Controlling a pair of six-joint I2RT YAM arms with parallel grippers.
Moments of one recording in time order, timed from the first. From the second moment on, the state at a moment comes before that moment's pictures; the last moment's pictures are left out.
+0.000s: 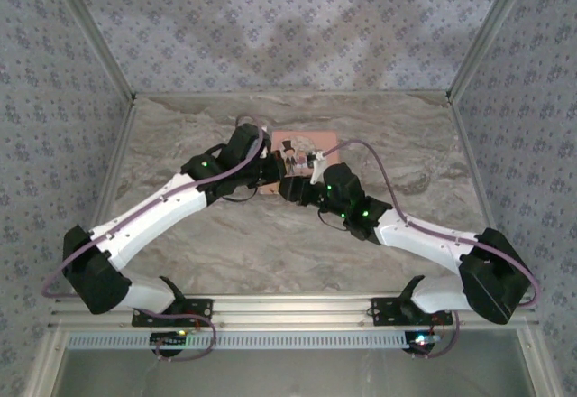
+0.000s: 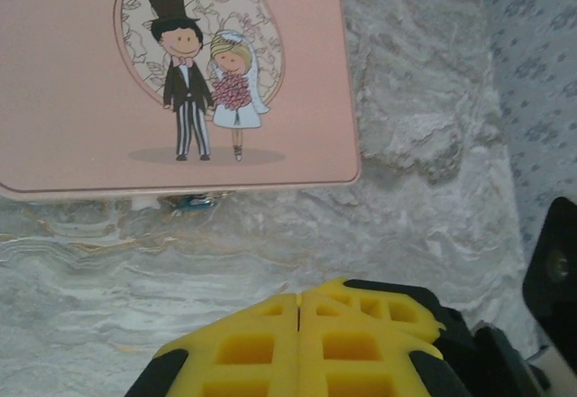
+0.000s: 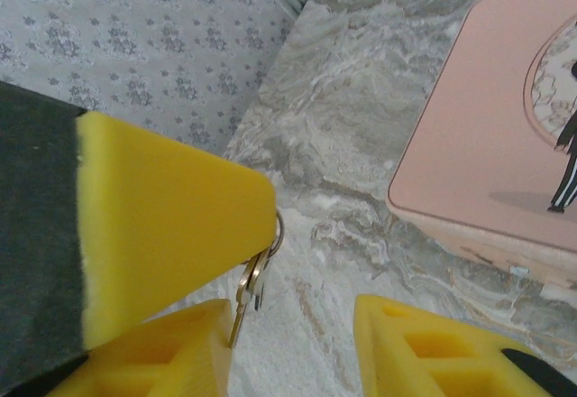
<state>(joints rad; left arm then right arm) -0.80 1.38 1.28 -0.60 0.00 -0.86 0.82 1.30 0.73 0.28 -0.12 0.73</state>
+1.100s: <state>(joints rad) -0.70 1.16 1.17 -0.45 0.09 -0.86 0.57 1.13 0.66 0.34 -0.56 0.66</state>
